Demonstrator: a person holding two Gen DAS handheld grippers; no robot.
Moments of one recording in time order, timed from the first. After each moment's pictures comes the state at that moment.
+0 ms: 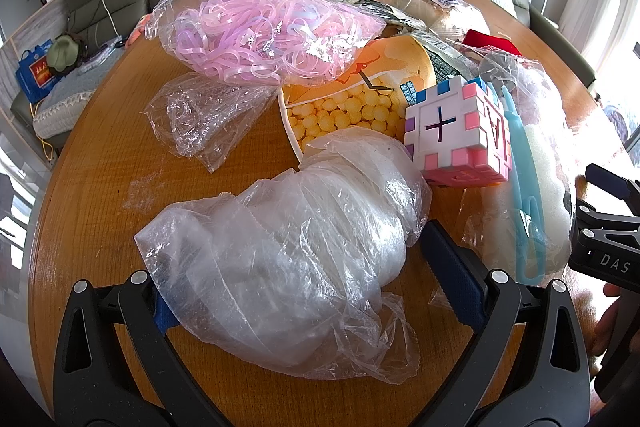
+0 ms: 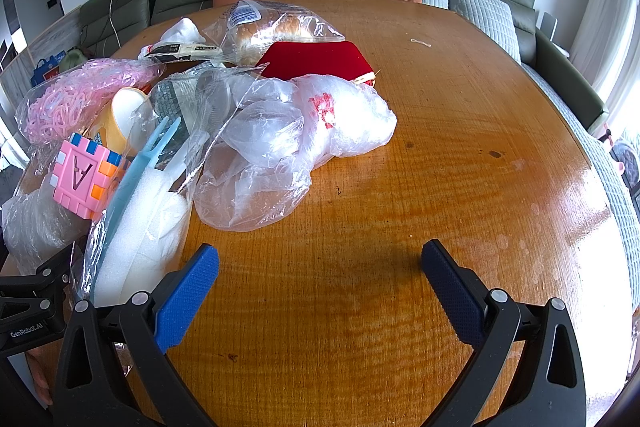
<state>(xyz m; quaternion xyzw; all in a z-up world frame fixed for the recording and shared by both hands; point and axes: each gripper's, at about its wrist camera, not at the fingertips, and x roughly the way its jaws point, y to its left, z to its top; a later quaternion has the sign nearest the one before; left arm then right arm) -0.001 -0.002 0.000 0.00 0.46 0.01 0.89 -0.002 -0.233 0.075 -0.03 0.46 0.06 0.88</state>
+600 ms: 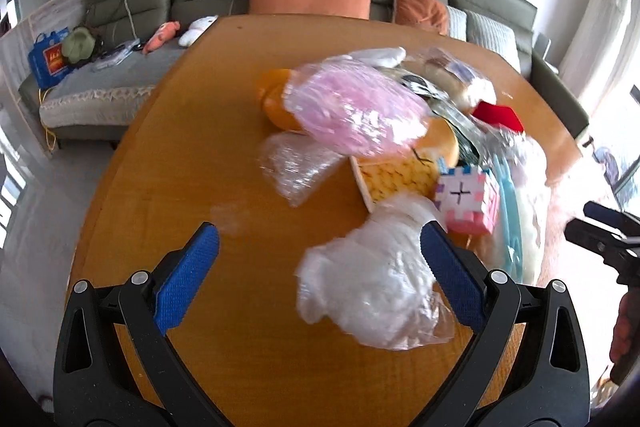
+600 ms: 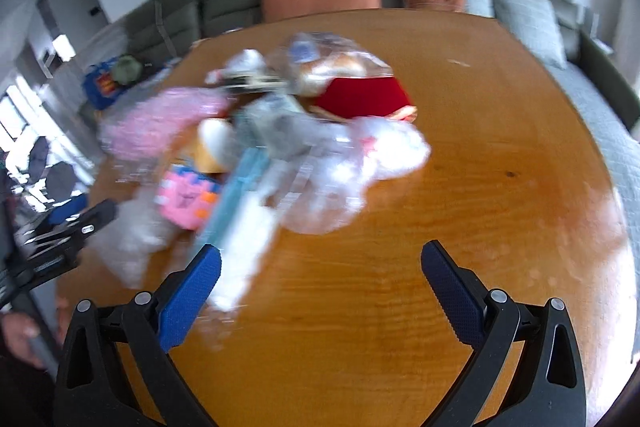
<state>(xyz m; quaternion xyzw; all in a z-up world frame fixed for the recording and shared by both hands) -0.021 0.055 0.050 -0.06 0.42 0.02 0.91 -0.015 -0.236 0.129 0.02 0.48 0.18 0.86</state>
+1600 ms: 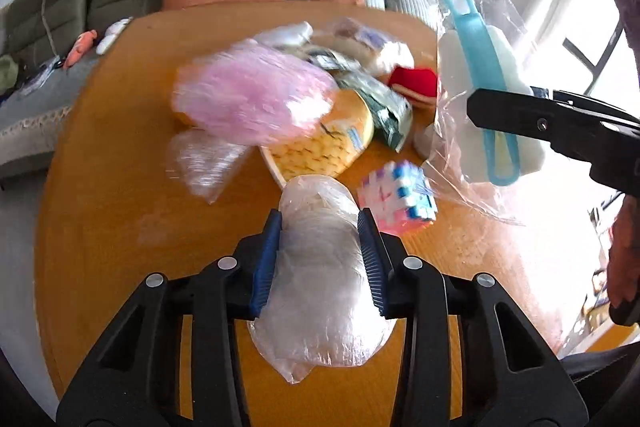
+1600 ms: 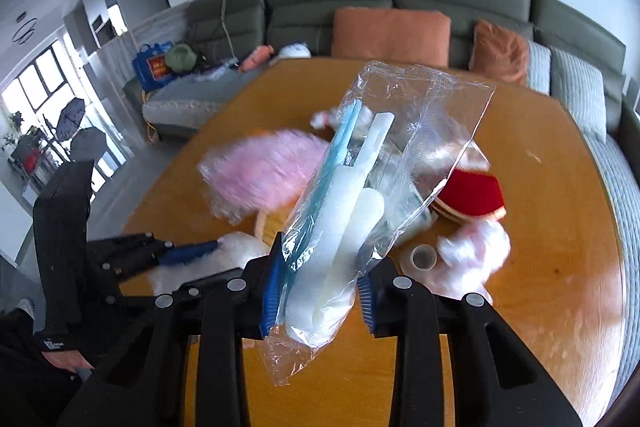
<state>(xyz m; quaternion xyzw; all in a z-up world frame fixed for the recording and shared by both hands) -0.024 0.042 0.056 -0.04 0.43 -0.14 0.89 -0.025 -0.141 0.195 -0.04 0.42 0.26 0.87</state>
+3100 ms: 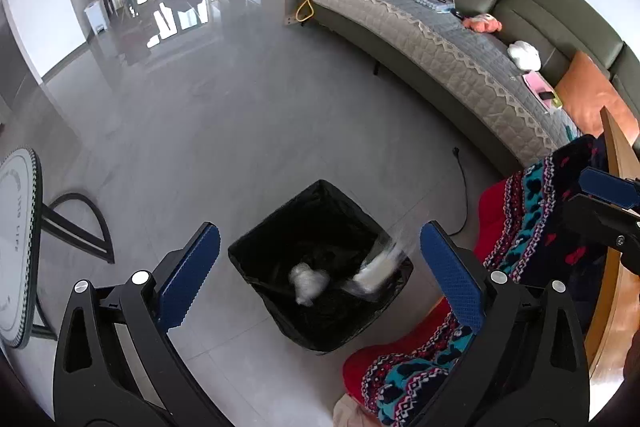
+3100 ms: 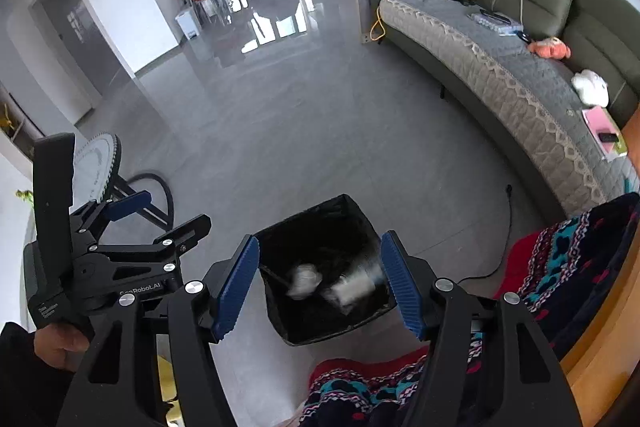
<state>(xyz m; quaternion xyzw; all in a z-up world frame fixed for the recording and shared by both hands) -0.250 0.485 0.012 -0.26 0.41 0.40 0.78 -0.140 0.361 0.124 -0.23 0.44 0.57 0.66</state>
